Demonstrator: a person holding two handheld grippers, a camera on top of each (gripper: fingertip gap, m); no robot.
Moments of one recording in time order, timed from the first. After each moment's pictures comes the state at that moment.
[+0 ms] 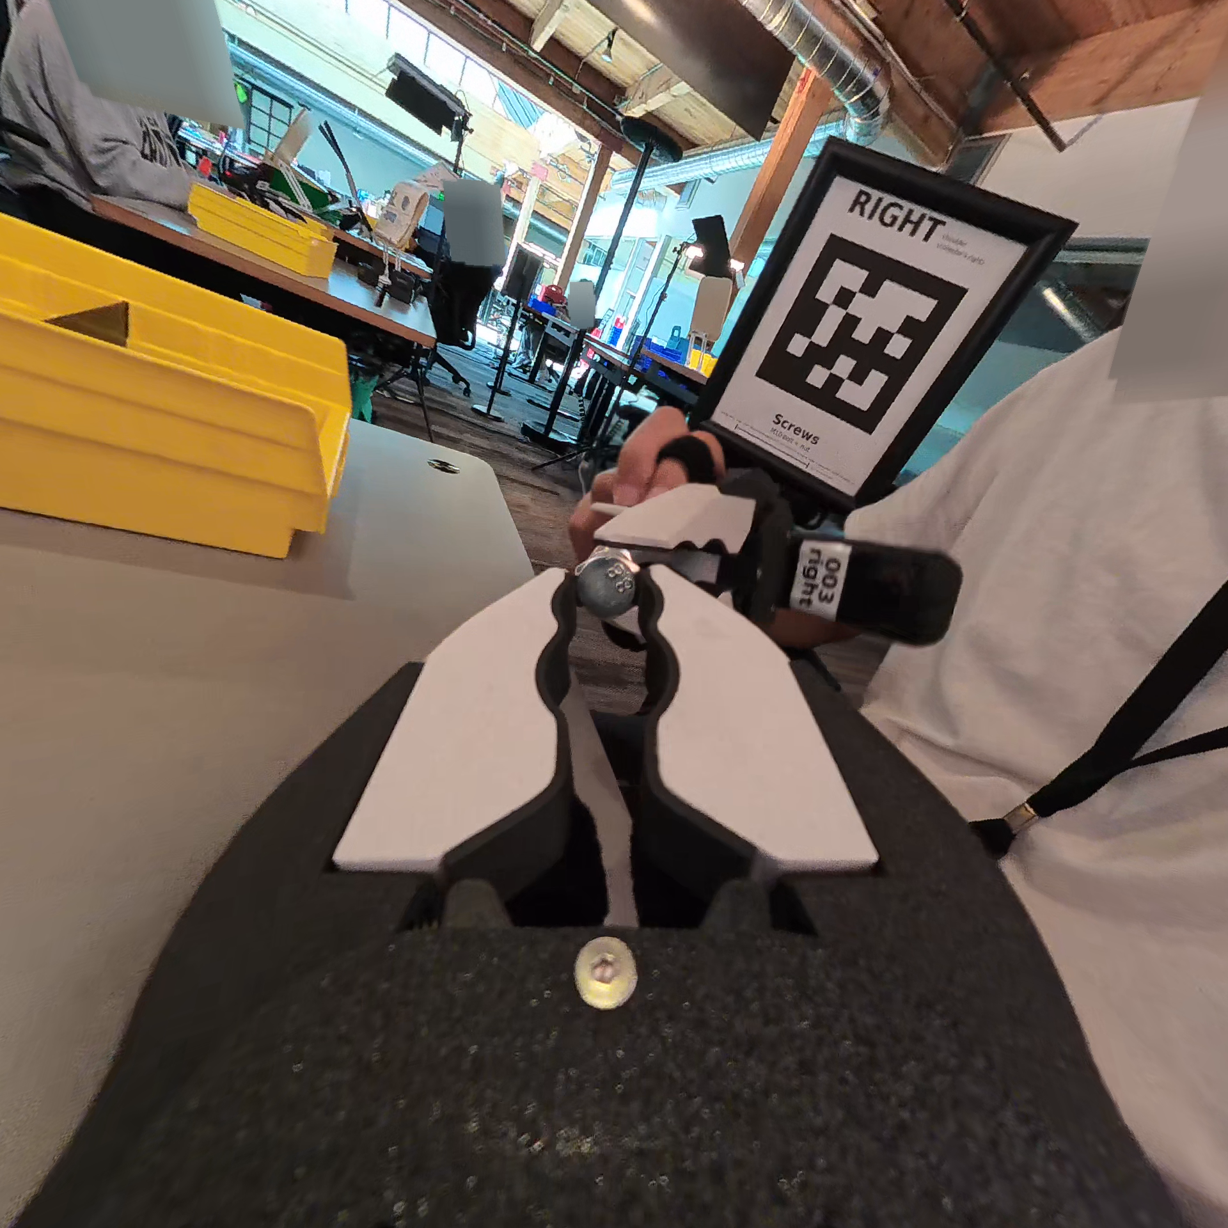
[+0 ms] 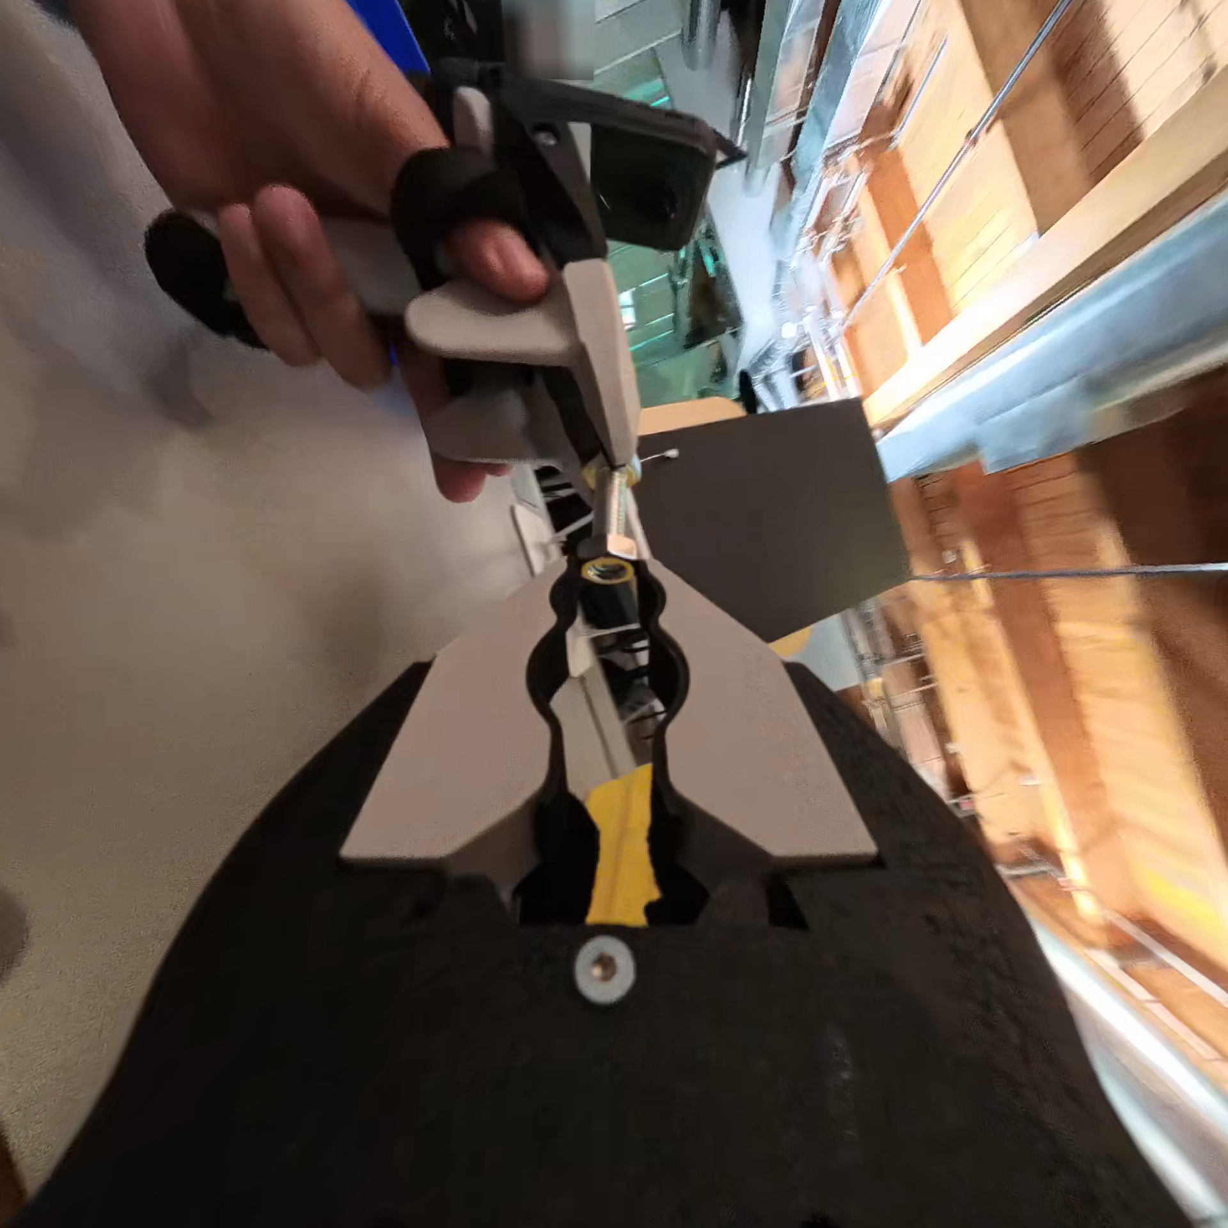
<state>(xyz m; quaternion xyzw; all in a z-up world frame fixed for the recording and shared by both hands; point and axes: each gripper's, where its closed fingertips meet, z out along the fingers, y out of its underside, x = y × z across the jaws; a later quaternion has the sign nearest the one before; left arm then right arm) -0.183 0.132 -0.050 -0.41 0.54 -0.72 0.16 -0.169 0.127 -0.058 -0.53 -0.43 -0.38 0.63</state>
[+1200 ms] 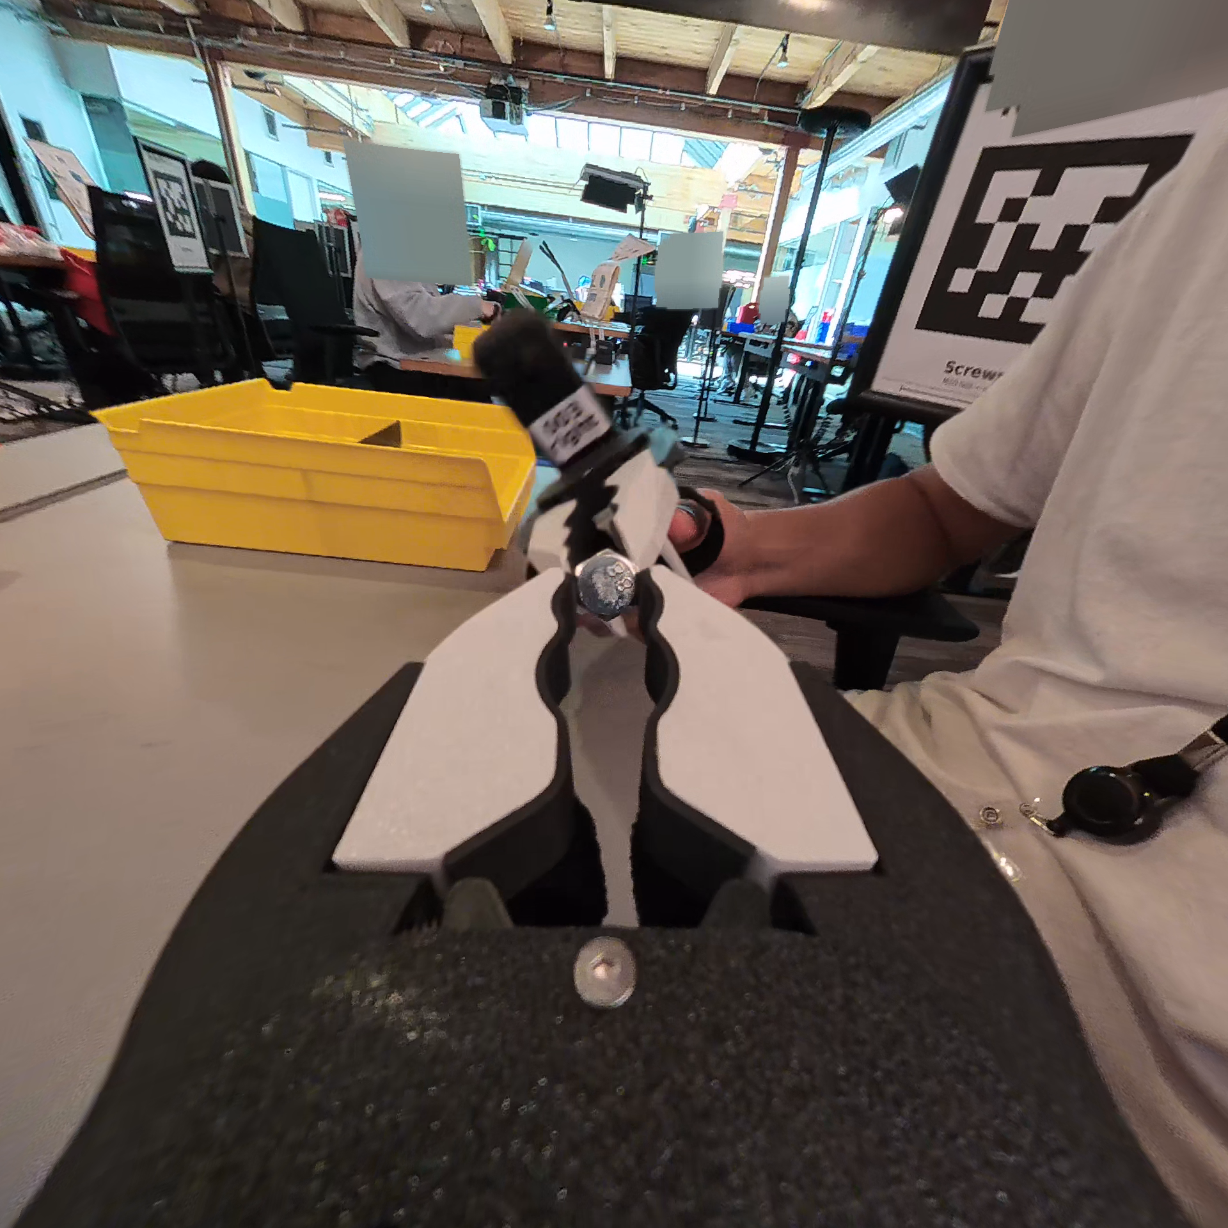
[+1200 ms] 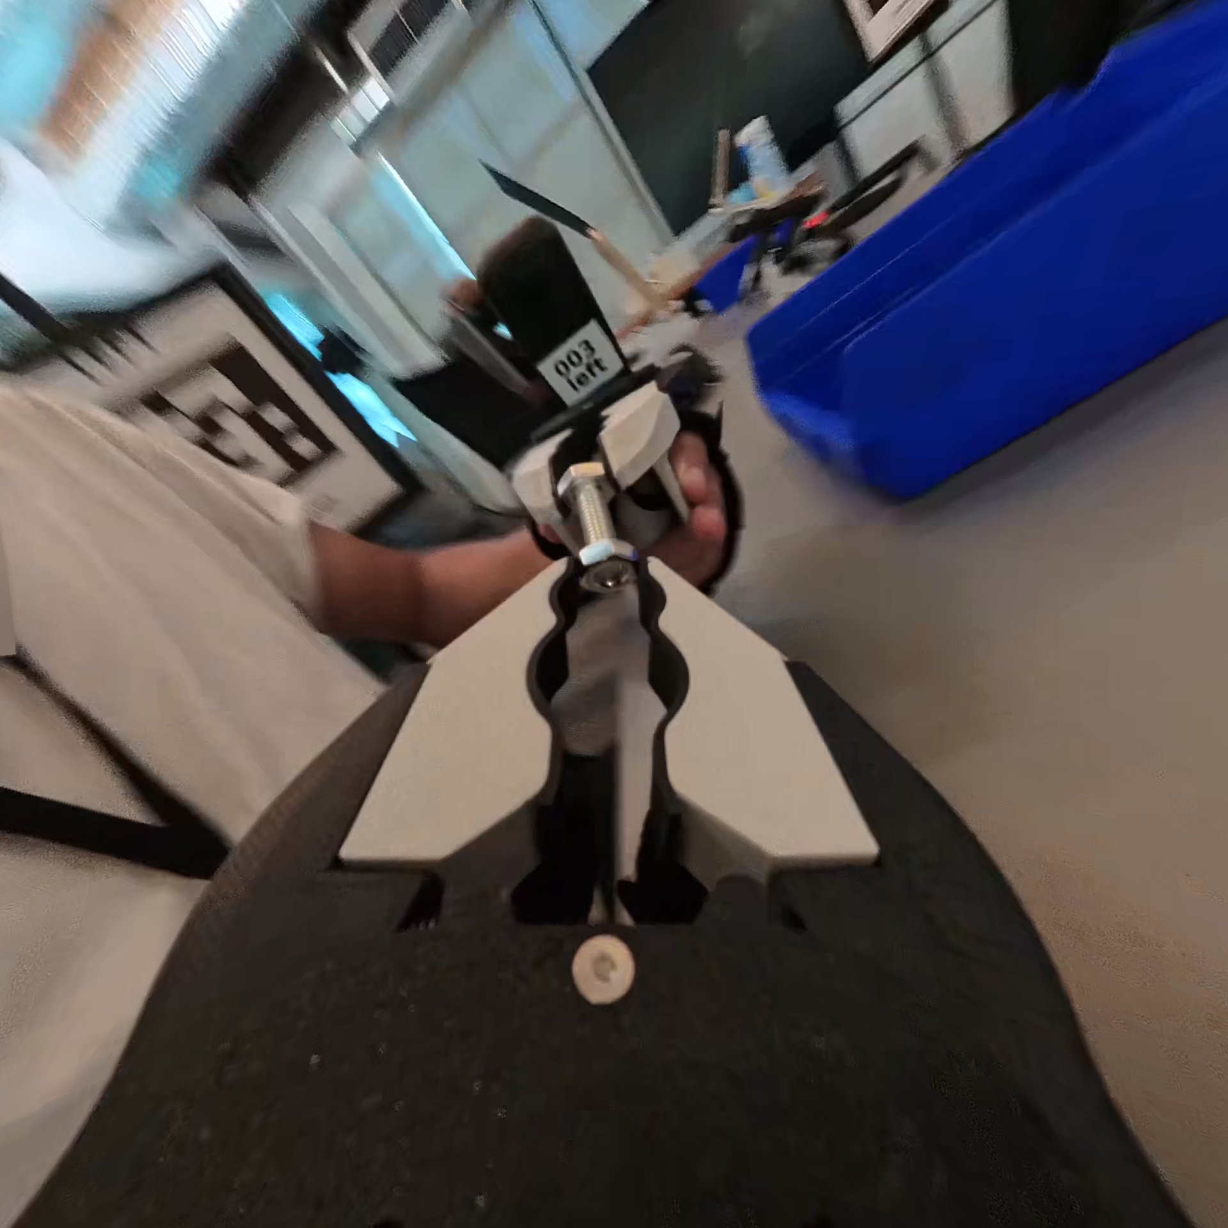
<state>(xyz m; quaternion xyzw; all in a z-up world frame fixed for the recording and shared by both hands) -0.234 0.155 -0.047 -0.42 0.55 -0.62 0.36 -0.224 0.153 -0.061 -0.67 -0.20 0.56 0.45</state>
